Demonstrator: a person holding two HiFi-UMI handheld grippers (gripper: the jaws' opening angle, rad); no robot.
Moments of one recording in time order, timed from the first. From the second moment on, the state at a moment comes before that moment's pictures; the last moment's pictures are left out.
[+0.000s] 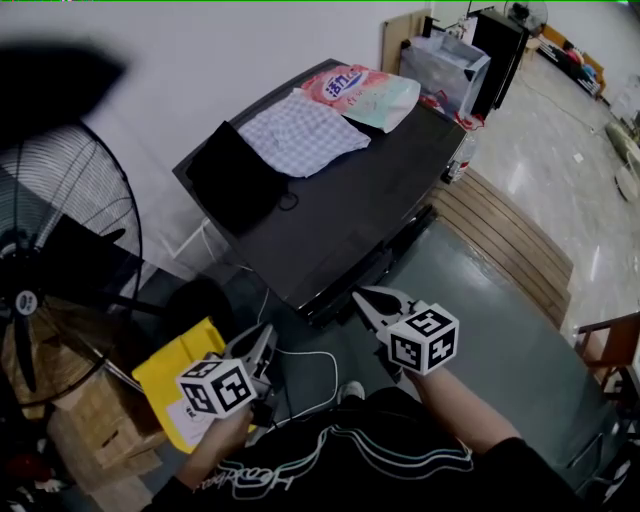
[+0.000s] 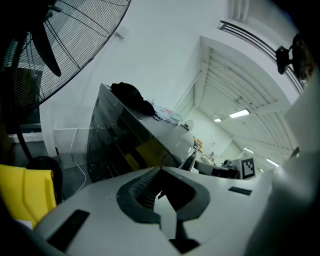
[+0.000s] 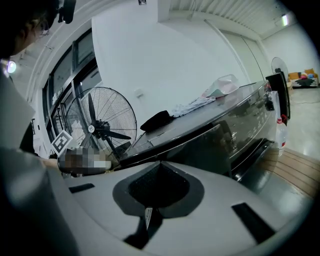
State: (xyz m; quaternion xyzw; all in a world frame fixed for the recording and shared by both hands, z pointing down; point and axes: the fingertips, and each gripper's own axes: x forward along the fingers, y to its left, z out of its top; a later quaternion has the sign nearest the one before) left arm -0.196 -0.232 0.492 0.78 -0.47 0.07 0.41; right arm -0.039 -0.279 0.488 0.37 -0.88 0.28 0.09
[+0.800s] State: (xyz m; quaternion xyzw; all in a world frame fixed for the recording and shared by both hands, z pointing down) left arm -0.218 -0.225 0.487 0.76 -0.50 0.05 0.41; right arm -0.048 -0.291 0.489 0.37 -0.88 0.28 0.13
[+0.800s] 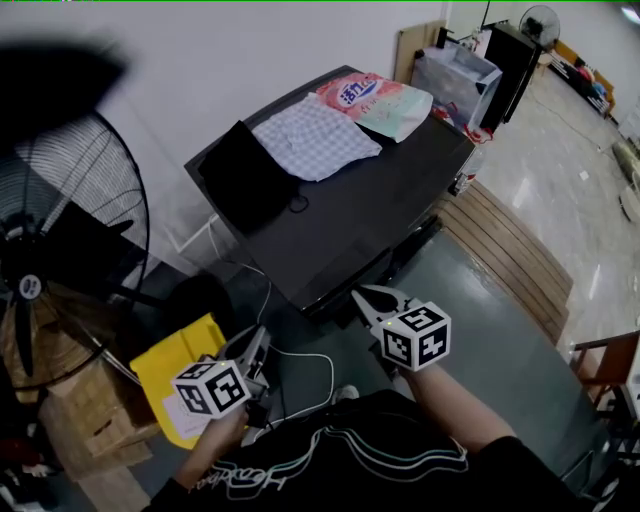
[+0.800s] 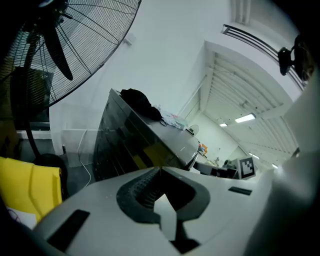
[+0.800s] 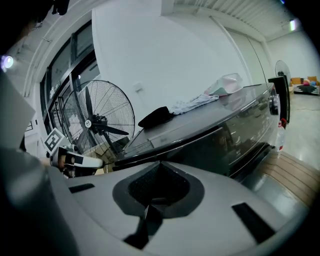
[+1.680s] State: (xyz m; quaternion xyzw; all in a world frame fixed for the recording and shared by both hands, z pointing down) left arm -0.200 -0.187 0.447 0.74 -0.54 0.03 0.39; right arm -0.054 -0.299 0.491 0.32 -0.90 0.25 0.18
